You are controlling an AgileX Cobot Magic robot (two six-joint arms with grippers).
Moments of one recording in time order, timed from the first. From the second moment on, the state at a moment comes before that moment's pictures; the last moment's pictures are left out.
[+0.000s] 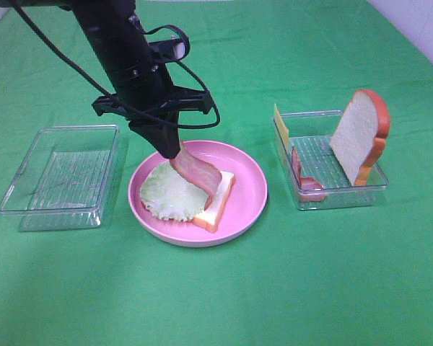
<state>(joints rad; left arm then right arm) -0.48 2.16 -1.79 -0.31 1.14 -0.03 -0.05 0.00 -0.51 0.09 1.07 -0.12</state>
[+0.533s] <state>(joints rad) -0.48 2.16 -1.79 -0.22 1.14 -0.09 -0.05 0.00 -0.51 0.09 1.07 -0.12</state>
